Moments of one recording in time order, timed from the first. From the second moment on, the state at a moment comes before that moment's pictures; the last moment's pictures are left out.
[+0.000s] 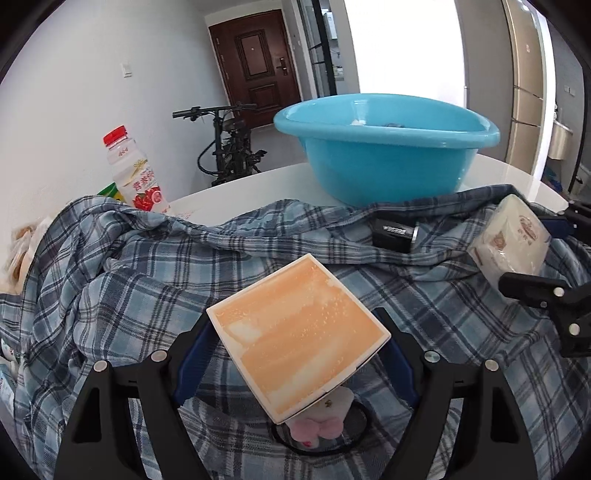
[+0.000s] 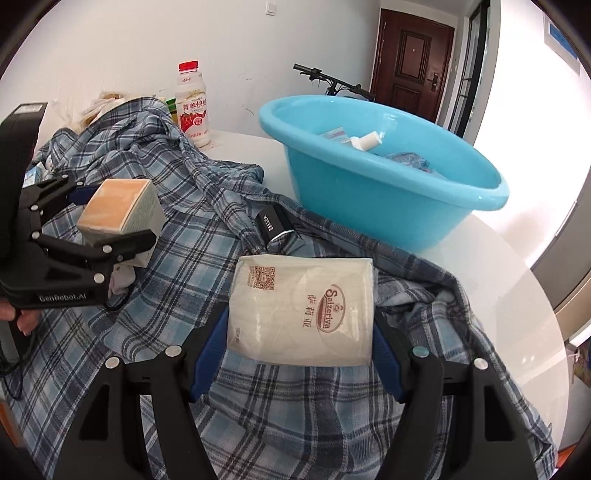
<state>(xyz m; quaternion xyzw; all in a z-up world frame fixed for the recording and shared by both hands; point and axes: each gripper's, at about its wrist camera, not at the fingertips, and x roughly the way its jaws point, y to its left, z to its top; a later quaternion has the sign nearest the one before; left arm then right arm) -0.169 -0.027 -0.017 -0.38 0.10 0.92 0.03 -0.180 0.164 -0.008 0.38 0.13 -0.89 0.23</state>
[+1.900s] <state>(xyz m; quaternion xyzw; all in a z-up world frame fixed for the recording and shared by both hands) -0.247 0.061 0.068 -0.33 0.13 0.93 0.08 -0.221 0.237 0.096 0.28 0.06 -0.94 0.17</state>
